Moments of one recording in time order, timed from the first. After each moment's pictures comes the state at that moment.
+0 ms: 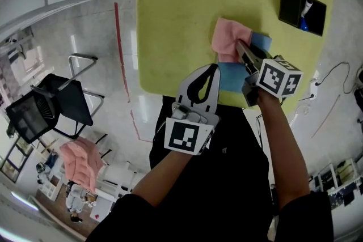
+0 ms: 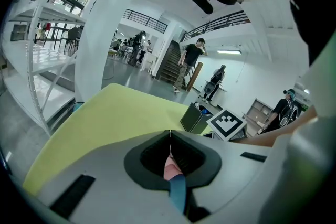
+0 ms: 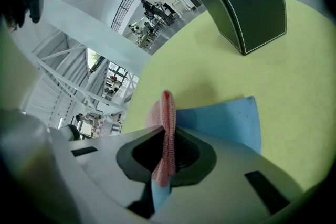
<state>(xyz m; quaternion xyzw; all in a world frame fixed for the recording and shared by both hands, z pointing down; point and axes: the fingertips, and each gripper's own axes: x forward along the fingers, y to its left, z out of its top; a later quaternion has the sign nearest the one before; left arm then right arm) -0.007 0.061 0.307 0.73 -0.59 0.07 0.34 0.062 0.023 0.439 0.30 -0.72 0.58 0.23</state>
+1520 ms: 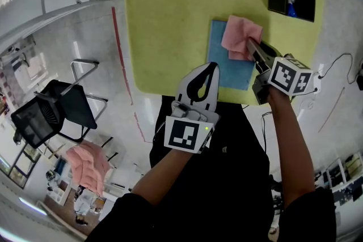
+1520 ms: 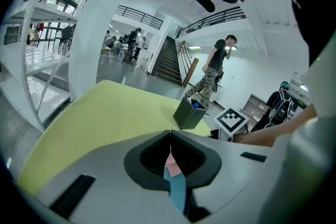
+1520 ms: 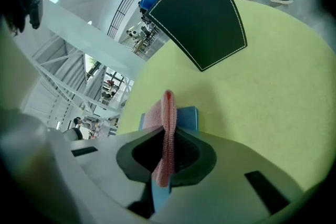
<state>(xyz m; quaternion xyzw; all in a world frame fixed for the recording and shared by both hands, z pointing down) 0.017 0.065 0.316 0.74 -0.57 0.09 0.34 0.118 0.021 0.444 0.32 -0.72 0.58 0.22</state>
